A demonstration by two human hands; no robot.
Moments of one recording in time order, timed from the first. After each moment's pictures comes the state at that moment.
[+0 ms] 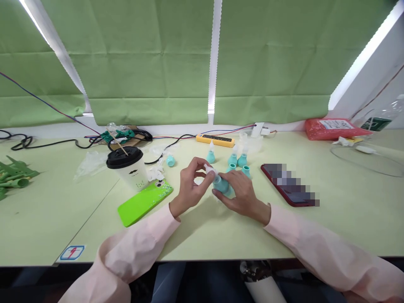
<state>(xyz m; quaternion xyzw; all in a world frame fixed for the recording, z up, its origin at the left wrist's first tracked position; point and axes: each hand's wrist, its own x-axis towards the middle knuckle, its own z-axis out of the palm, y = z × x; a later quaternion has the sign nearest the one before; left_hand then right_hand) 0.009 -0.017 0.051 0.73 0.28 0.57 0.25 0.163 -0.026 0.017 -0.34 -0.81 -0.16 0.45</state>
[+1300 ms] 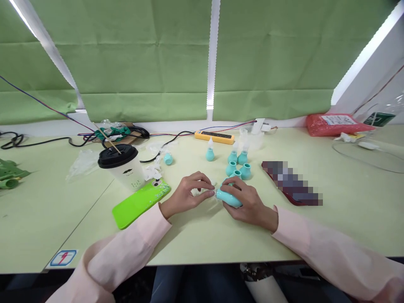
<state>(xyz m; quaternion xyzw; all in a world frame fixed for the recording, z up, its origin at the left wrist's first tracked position) -0.012 -0.006 0.024 0.89 0.21 0.37 0.15 0.179 -0.036 -0.002 -0.34 -0.85 -0.10 0.39</state>
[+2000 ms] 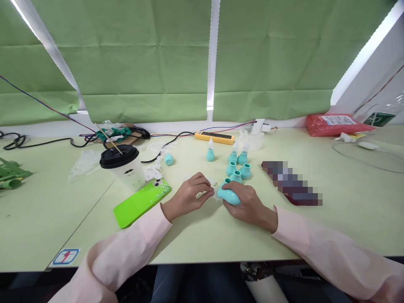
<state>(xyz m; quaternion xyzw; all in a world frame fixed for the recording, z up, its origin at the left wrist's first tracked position) -0.011 -0.003 0.017 0.91 0.19 0.37 0.06 0.175 -0.035 -0.003 -0.35 -0.84 -0.09 0.41</state>
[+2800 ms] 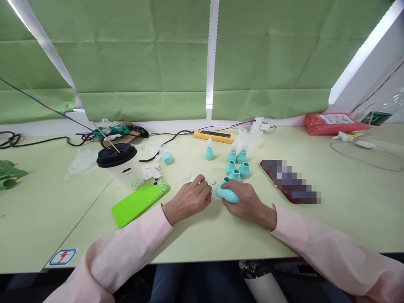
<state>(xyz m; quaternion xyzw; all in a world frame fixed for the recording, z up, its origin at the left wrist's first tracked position) -0.007 -0.013 0.012 0.90 0.21 0.27 -0.26 0.174 -0.035 0.000 -0.36 -0.84 -0.10 0.40</state>
